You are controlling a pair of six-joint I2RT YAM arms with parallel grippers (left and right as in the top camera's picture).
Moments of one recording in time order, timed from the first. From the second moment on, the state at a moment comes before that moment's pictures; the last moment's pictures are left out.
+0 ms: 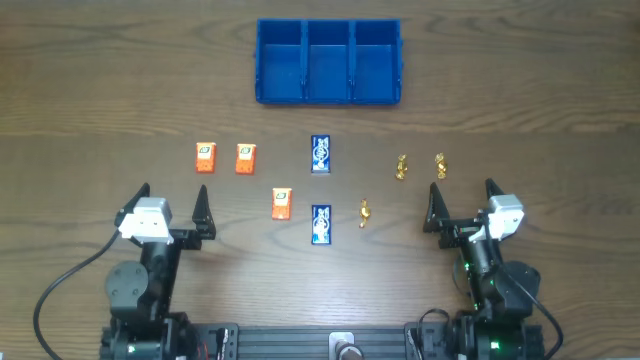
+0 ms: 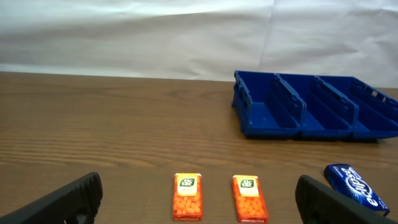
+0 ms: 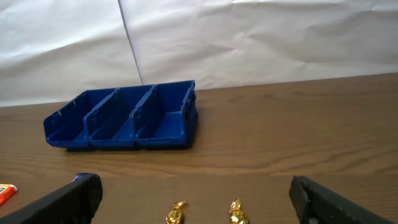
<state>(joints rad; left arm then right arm) 0.00 0.01 0.03 -0.12 0.10 -0.07 -0.06 0.01 0.01 -0.06 -0.19 0.15</state>
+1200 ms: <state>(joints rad) 0.00 0.01 0.03 -0.12 0.07 -0.08 -0.06 0.01 0.01 -0.06 -0.19 0.15</state>
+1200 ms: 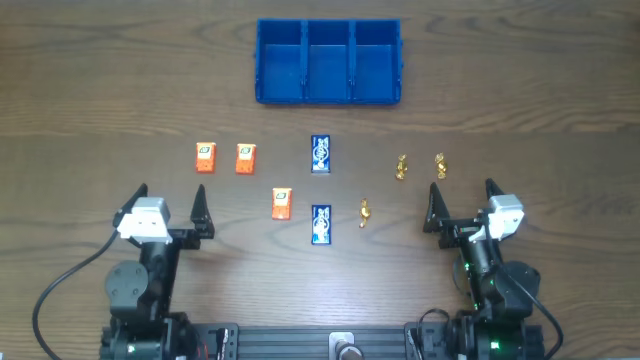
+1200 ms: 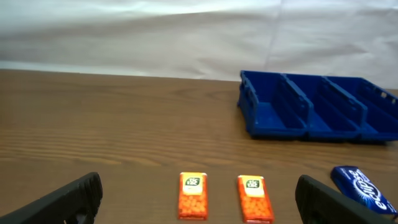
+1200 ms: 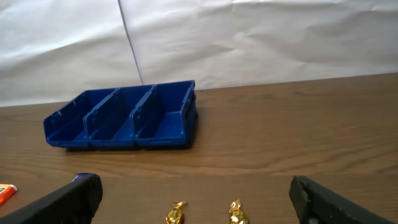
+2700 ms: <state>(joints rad) -0.03 1.81 1.01 -0.48 0.07 0.06 -0.06 0.01 0.01 -0.06 -0.18 0.15</state>
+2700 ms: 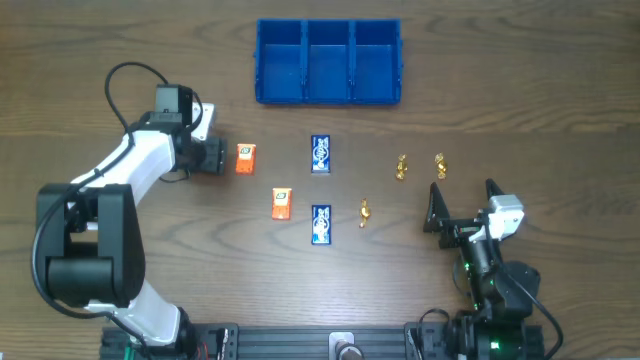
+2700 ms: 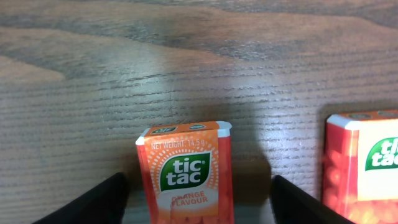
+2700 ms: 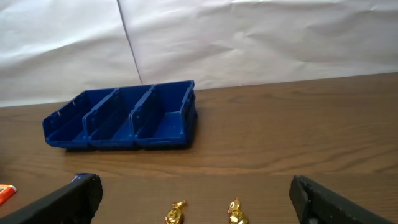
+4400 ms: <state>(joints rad) -0.38 1.63 1.09 -0.47 -0.20 -0.36 -0.06 0.01 0.01 -0.06 -0.18 0.15</state>
